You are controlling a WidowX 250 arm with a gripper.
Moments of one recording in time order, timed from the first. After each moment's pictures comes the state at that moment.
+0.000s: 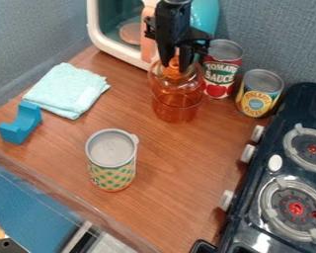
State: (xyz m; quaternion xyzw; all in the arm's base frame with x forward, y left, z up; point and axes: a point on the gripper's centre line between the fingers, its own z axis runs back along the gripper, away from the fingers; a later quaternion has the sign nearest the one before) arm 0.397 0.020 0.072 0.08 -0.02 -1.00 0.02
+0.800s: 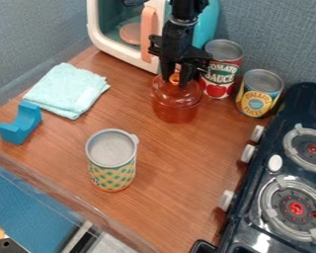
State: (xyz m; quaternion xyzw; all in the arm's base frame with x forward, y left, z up) arm 0.410 0.019 0.041 0.06 -0.01 -1.00 0.02
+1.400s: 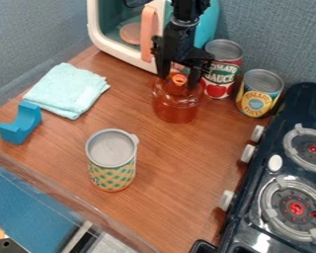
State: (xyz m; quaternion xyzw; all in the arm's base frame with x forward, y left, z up) arm 0.411 0.020 0.039 0.05 0.00 -1.00 0.01
